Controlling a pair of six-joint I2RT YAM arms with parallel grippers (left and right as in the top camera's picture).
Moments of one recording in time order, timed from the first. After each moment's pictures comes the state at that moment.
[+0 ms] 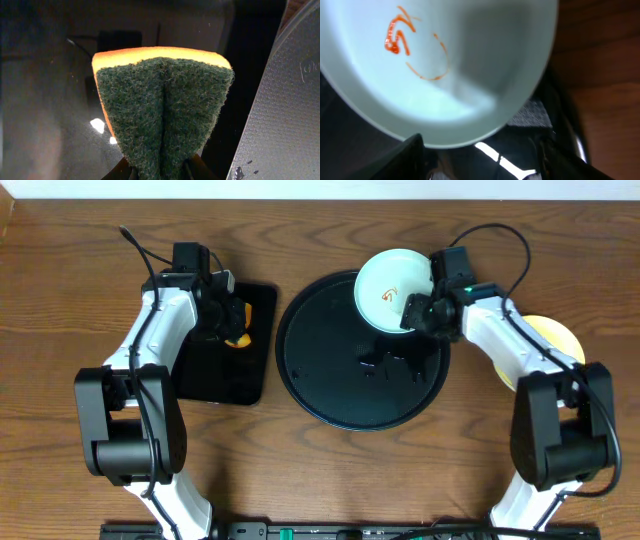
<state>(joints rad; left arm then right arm) 0.02 1.91 1.36 -0.80 0.25 -0.12 0.23 1.93 1.32 -0.58 -0.07 0.52</state>
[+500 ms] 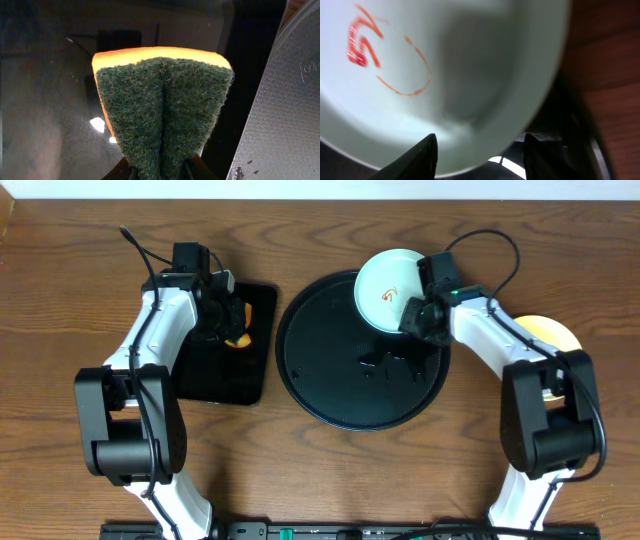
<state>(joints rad) 0.02 1.91 1.36 -0.80 0.25 -0.12 0.26 2.00 1.32 -0.55 0.00 0.60</state>
